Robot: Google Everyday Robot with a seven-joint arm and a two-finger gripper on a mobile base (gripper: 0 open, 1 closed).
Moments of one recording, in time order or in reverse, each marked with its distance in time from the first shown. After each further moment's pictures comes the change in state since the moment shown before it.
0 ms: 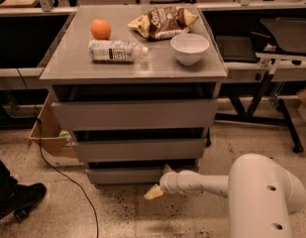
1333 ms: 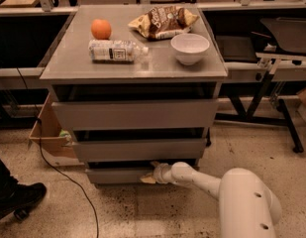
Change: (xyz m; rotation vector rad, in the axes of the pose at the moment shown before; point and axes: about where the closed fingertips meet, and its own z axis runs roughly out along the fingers) arm -0.030 -0.028 0.065 -0.053 -0.116 -0.027
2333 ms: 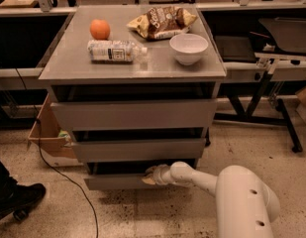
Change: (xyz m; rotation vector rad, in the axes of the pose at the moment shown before) arm 0.003 0.010 0.005 -0.045 0.032 -0.011
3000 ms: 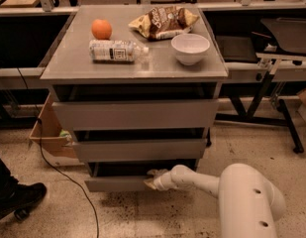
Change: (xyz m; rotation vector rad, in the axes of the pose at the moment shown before) arm 0.025 0.032 -0.013 -0.055 0.056 -0.012
